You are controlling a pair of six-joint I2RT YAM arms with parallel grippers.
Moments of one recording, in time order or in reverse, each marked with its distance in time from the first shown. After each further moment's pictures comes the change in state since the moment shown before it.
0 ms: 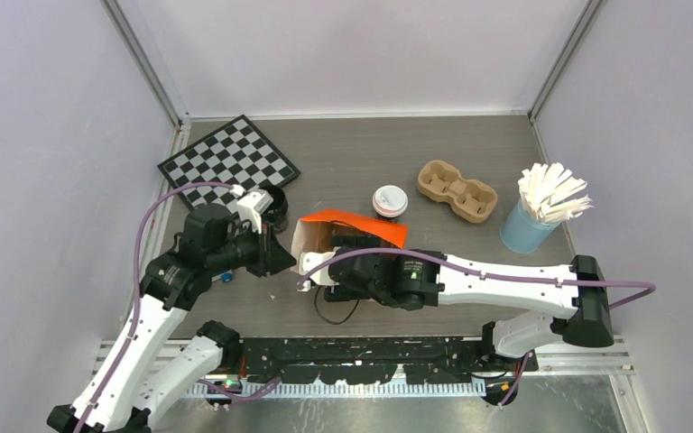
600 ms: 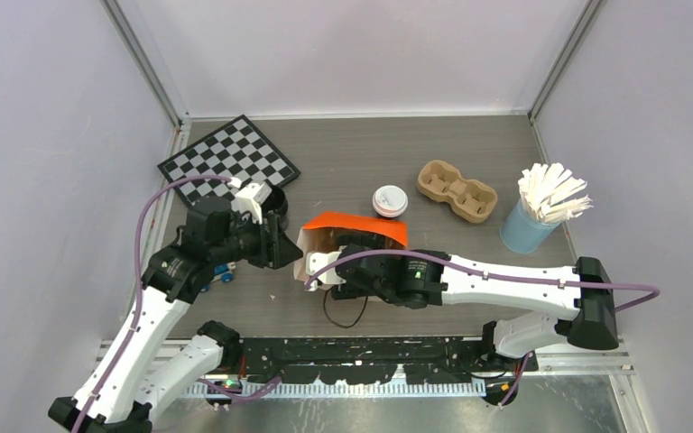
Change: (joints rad) left arm 0.000 0.032 0.031 0.019 -0.068 -0.044; right arm -0.034 -0.033 -0.091 0.067 0.000 -0.079
